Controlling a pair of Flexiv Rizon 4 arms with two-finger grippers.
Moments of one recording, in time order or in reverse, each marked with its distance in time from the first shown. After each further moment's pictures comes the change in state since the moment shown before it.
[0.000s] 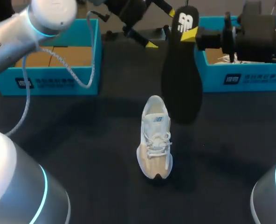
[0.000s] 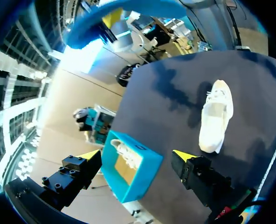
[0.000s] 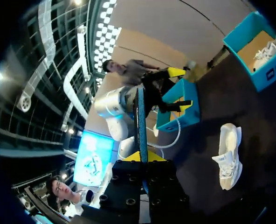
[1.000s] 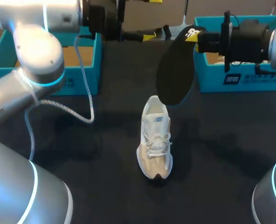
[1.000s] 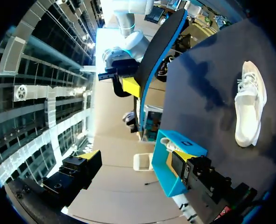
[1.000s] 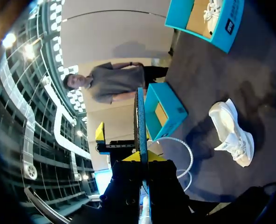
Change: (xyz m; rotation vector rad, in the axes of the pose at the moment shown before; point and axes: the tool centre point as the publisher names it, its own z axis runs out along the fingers) left arm -0.020 -0.039 -0.047 -0.048 -0.501 0.199; right arm -0.056 0.048 0.022 -0.120 -0.060 0.523
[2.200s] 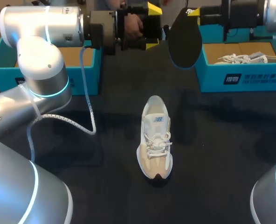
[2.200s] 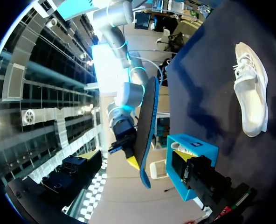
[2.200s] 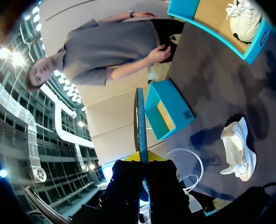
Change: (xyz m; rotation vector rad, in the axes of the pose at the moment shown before) left arm 0.011 -0.014 0.002 0.100 -0.099 0.171; right arm 0.025 0.123 0.054 0.189 -0.004 0.080
